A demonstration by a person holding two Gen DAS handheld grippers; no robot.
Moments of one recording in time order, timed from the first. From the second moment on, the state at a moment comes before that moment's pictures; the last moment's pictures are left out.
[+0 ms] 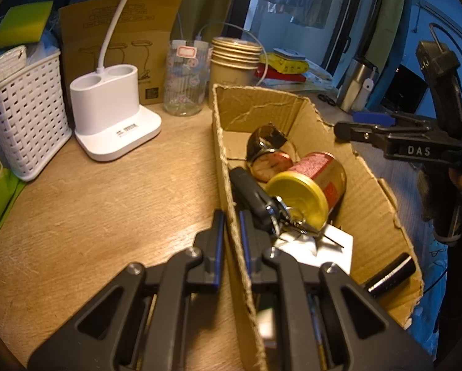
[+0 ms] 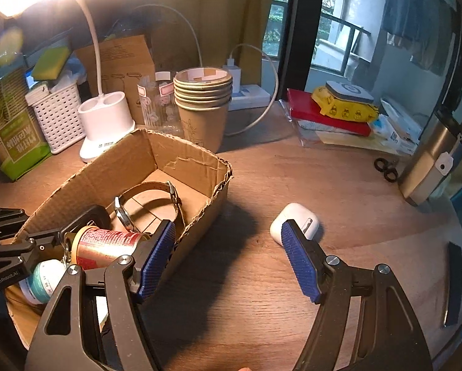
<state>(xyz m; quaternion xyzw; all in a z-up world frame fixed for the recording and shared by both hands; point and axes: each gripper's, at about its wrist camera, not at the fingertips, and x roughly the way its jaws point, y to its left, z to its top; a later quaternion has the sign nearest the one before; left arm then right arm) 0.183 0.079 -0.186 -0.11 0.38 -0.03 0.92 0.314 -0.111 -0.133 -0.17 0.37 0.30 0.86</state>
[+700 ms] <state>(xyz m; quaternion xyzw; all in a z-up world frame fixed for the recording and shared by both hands) 0.183 0.080 -0.185 -0.11 0.38 -0.03 0.92 0.359 -0.160 -0.147 -0.09 0.39 0.21 0.89</state>
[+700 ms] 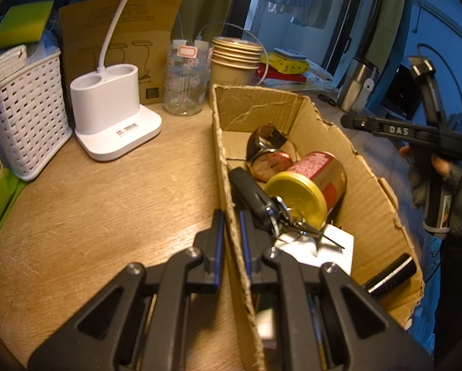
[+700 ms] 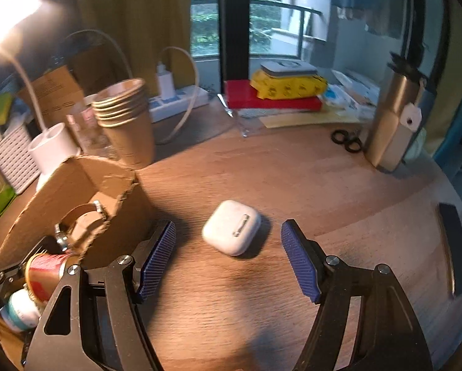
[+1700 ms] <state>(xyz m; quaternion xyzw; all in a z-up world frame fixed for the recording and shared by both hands) 0.183 0.080 -0.185 -0.11 0.38 -0.03 0.92 0.392 -0.132 -0.196 -0.13 0.42 0.17 0.88</state>
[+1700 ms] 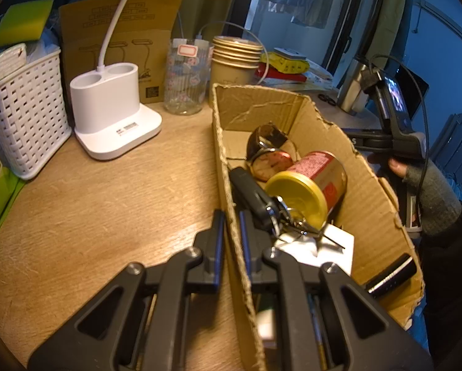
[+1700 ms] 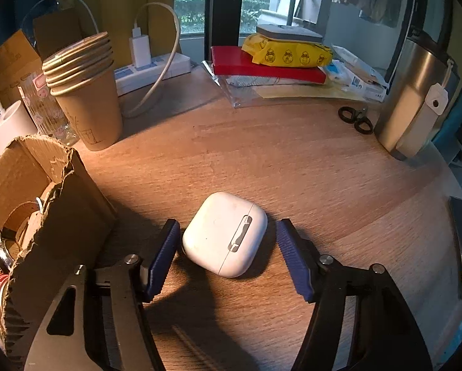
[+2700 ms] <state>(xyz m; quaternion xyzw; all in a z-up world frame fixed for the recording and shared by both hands) 0.184 0.080 -0.185 -0.11 0.38 -0.03 0.92 0.376 -0.131 -0.181 -0.13 0.41 0.19 0.88</state>
